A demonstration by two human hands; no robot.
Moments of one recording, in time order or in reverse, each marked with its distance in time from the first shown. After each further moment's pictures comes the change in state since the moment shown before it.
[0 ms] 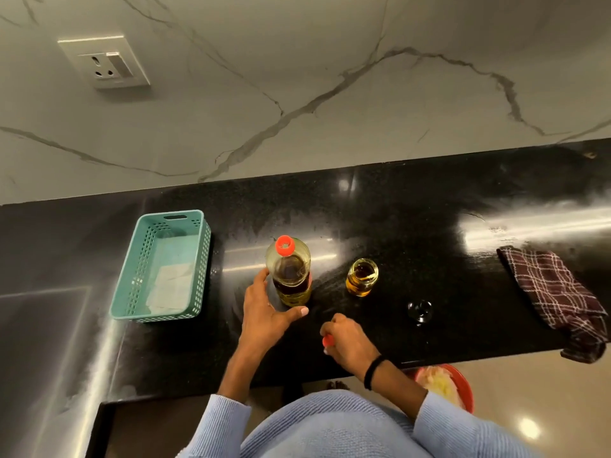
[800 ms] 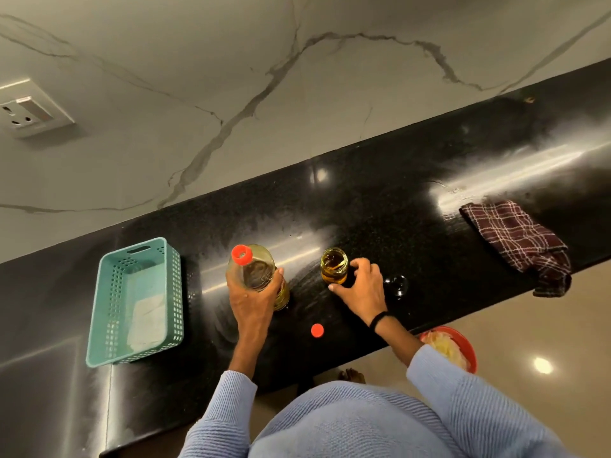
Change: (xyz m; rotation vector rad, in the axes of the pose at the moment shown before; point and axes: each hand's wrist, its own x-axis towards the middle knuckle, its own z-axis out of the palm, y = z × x) left_hand 0.021 0.041 0.032 -0.219 0.284 0.174; right_hand 0.025 0.074 -0.017 0.596 0.593 0.481
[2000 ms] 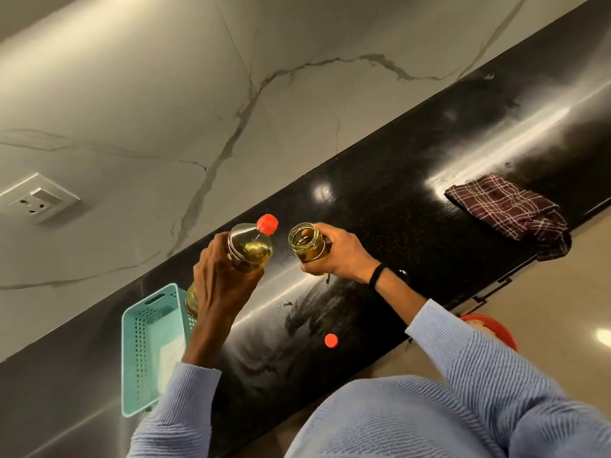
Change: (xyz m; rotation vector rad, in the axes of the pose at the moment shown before) left_hand 0.062 0.104 -0.045 0.619 -0.153 0.604; right_hand 0.019 -0.084 -0.073 0.298 -0.172 -0.434
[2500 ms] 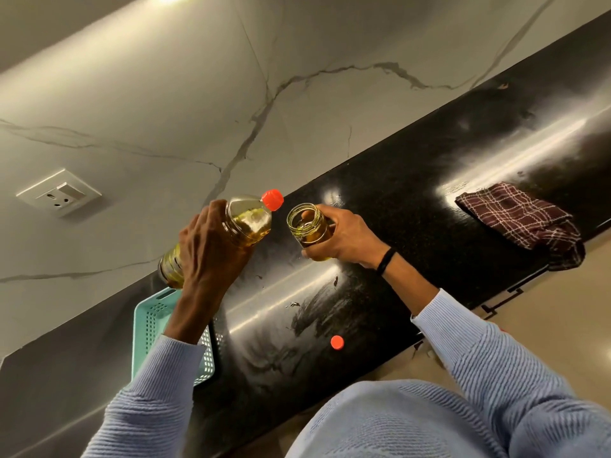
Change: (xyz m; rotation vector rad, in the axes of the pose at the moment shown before) left_hand 0.035 0.019 -0.048 0.145 0.087 0.134; right_hand 0.008 -0.042 -0.026 0.096 -0.048 -0.072
